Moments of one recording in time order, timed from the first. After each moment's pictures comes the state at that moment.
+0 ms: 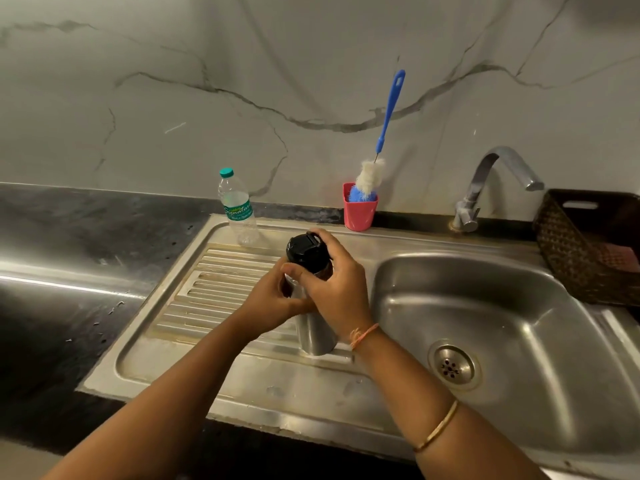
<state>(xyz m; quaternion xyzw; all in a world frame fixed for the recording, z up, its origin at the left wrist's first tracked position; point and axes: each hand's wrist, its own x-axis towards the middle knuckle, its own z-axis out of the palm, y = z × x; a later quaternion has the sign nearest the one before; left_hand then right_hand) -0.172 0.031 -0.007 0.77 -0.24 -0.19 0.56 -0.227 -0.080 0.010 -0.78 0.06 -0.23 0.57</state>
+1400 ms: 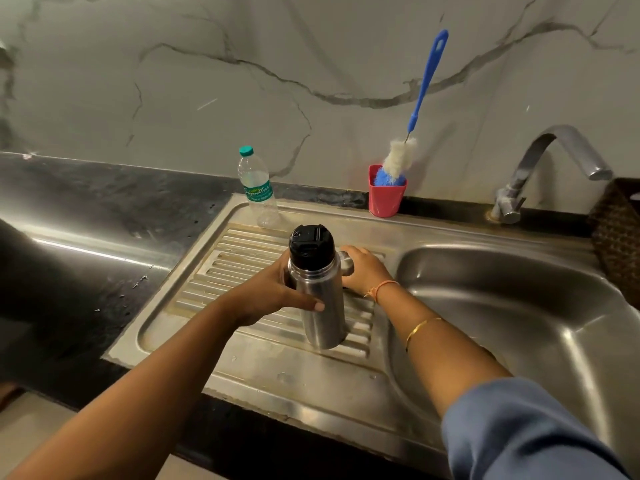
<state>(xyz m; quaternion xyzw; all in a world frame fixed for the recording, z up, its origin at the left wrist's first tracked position) -0.164 0.042 0.008 0.76 -0.20 -0.33 0.52 -0.128 -0.157 -0.107 -0.94 0.06 0.03 0.33</state>
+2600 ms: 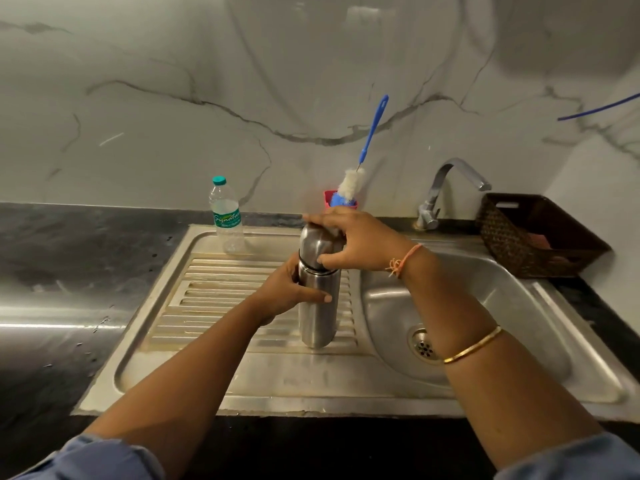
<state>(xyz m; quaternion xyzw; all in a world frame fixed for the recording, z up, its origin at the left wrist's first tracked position) -0.146 0.050 -0.014 0.71 -0.30 -0.30 0.56 -0.229 -0.089 0.089 -0.97 -0.02 -0.04 0.24</state>
